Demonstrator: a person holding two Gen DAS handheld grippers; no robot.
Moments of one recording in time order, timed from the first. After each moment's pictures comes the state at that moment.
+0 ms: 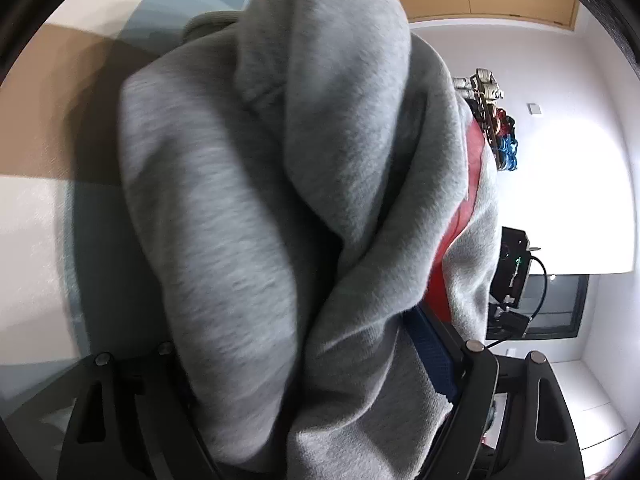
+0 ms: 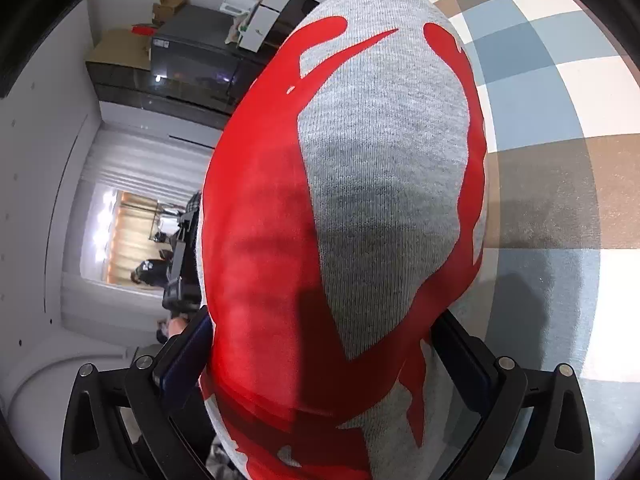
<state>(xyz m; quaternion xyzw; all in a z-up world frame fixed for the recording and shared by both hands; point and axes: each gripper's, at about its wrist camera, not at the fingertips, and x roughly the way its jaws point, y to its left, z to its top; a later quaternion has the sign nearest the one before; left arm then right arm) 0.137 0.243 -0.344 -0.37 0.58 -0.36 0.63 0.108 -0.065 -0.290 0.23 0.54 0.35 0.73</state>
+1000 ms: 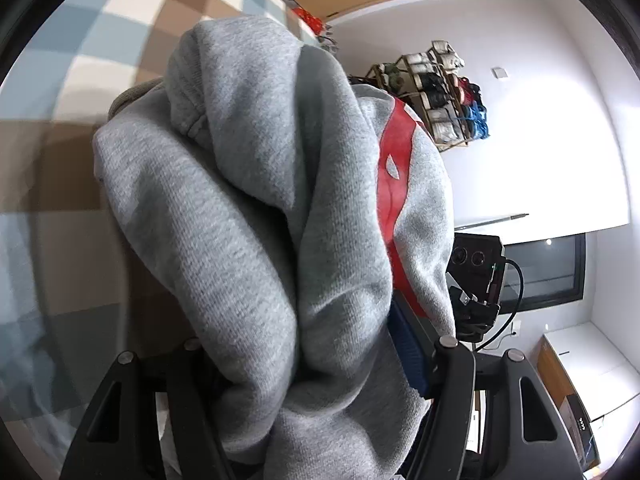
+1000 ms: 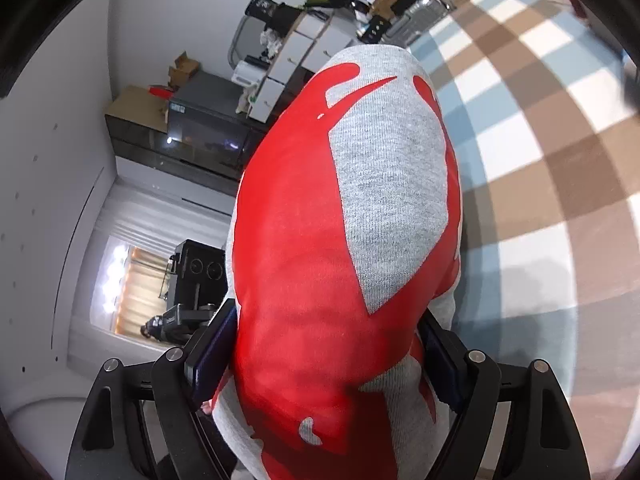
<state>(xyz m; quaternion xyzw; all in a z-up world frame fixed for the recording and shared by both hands) 0.126 0.214 -0.290 -0.33 0.55 -0.42 0.64 0.031 -0.148 -0.231 0.30 0.44 0.31 0.79</state>
